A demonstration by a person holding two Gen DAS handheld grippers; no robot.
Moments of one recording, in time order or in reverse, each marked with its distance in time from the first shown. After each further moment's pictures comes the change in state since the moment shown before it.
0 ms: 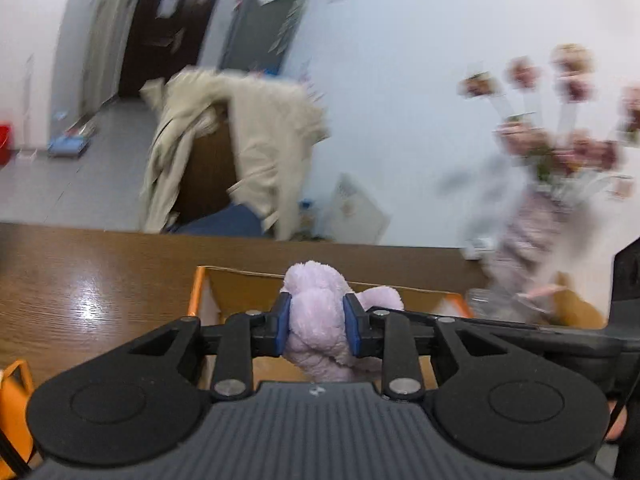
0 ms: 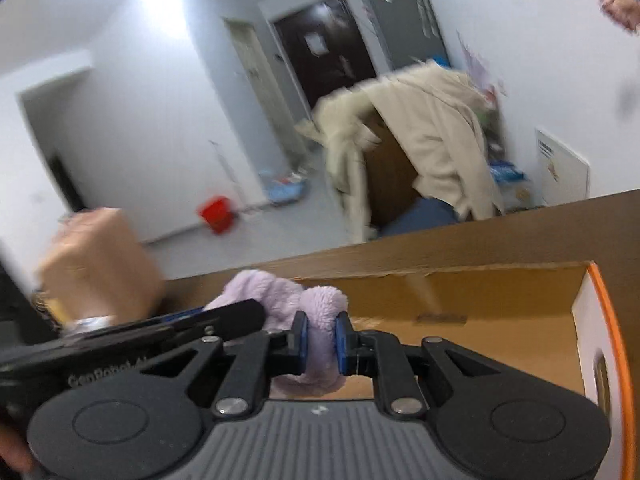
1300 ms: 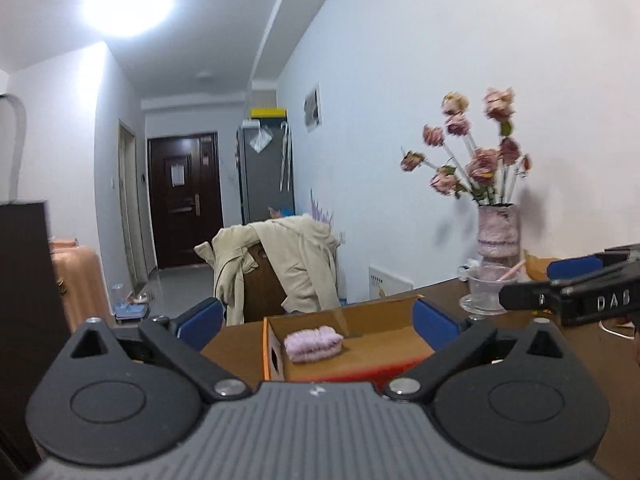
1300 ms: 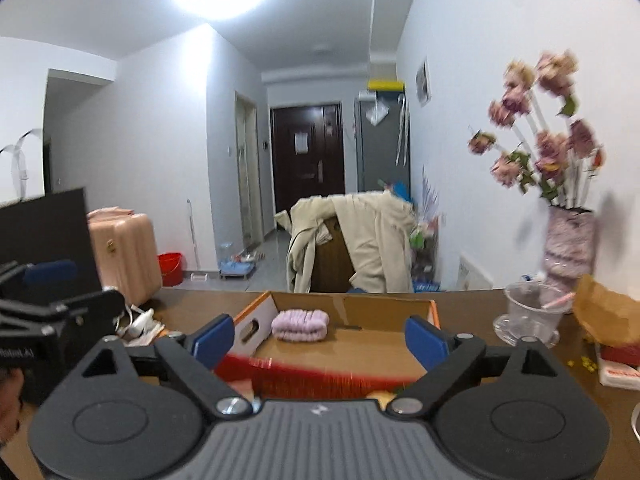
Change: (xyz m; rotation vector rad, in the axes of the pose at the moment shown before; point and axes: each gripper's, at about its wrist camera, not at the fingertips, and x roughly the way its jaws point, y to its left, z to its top) left arm -0.291 -0.103 -0.192 0.358 -0.458 0.147; right arm -0.288 0.069 -0.188 -0.267 -0.386 -0.213
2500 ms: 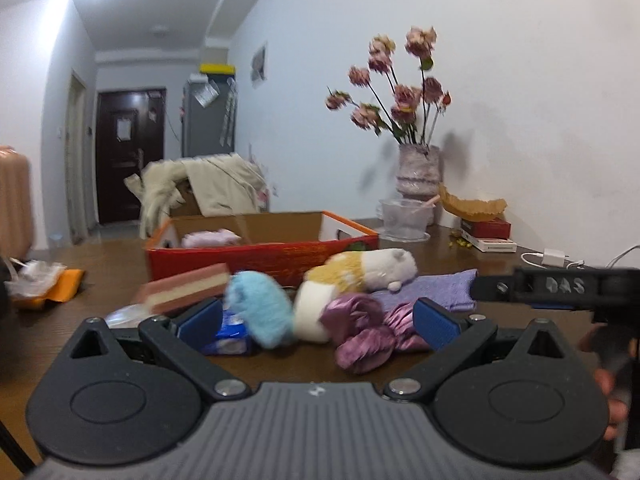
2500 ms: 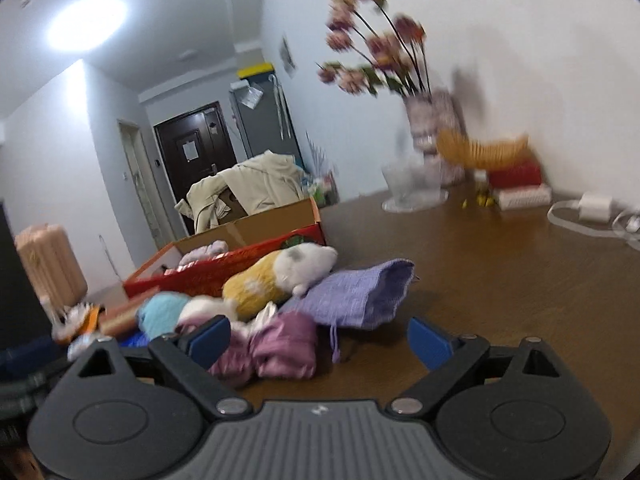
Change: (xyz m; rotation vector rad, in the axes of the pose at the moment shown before) left arm 0.013 -0.083 -0.108 -0.062 0.135 -0.198; right arm -0.044 -0.055 -0.139 0.373 0.053 -0.232
